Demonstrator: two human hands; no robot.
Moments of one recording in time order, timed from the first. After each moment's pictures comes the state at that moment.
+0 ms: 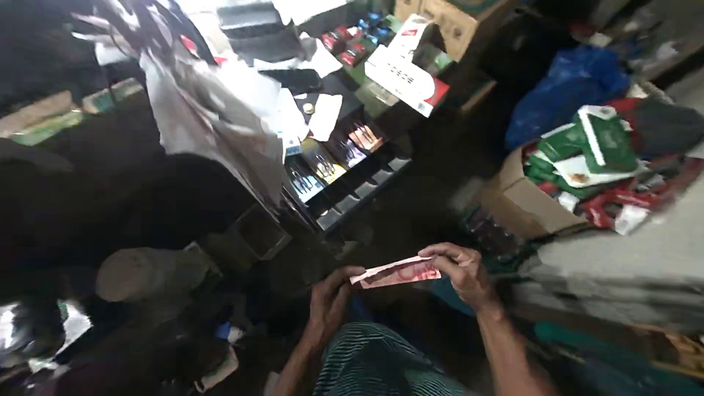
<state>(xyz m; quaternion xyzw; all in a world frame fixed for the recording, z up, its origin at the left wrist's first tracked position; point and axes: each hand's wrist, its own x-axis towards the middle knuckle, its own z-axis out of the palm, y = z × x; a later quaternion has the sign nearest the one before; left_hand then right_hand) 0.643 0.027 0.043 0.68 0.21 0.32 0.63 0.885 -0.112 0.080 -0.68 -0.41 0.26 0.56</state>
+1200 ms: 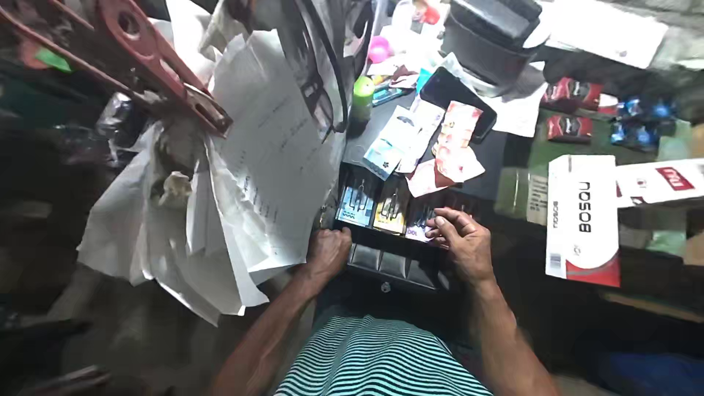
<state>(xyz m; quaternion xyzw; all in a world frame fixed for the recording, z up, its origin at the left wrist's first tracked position) 0.785 0.167 0.083 0.65 0.68 -0.19 0.28 1.030 0.215 0.073 -0.57 -0.51 0.53 0.37</state>
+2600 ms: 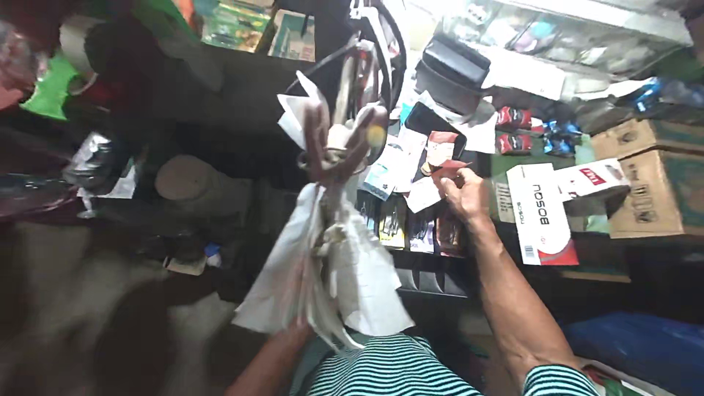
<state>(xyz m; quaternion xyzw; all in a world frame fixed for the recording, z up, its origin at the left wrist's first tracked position) 0.757 0.151 0.081 0.73 0.57 -0.14 0.36 1.017 0.307 0.094 -0.70 -0.65 0.21 0.22</state>
